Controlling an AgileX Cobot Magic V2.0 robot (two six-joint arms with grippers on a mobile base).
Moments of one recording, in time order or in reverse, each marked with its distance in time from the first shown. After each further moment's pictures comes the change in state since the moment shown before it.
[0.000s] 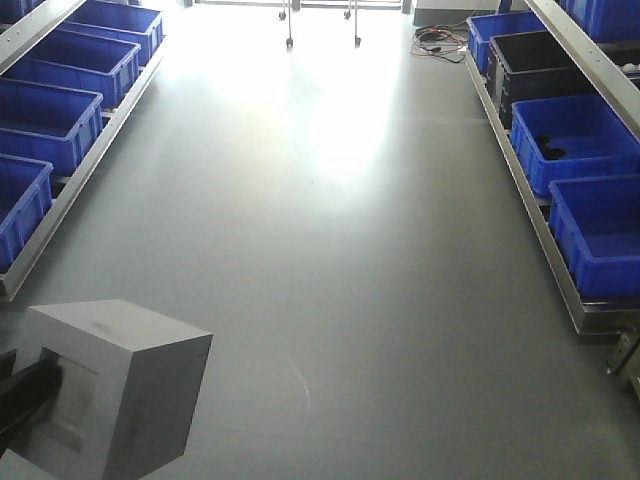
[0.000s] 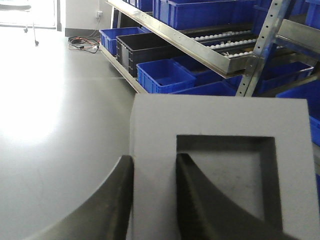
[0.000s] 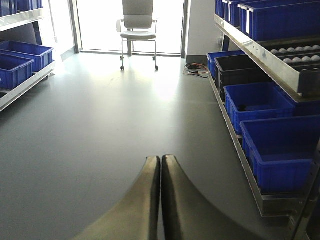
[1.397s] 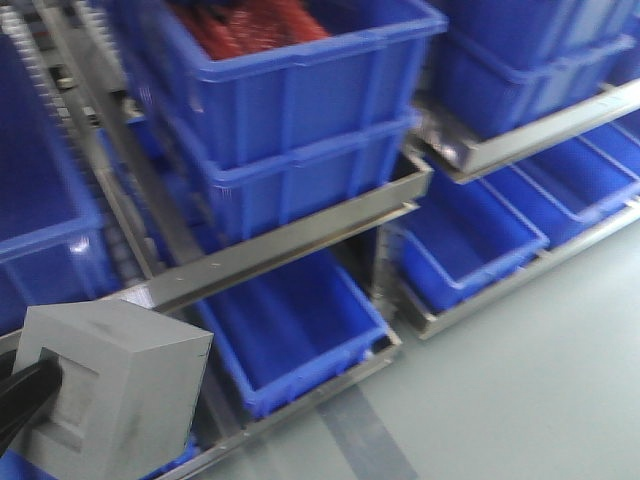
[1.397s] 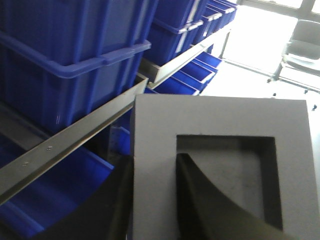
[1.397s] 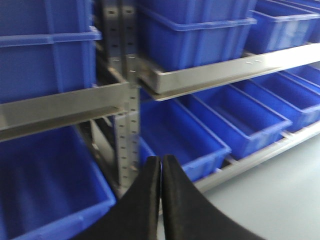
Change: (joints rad) left arm 0.000 0.000 0.000 0.000 0.000 0.000; right arm 0.000 0.000 0.000 0.000 0.000 -0.005
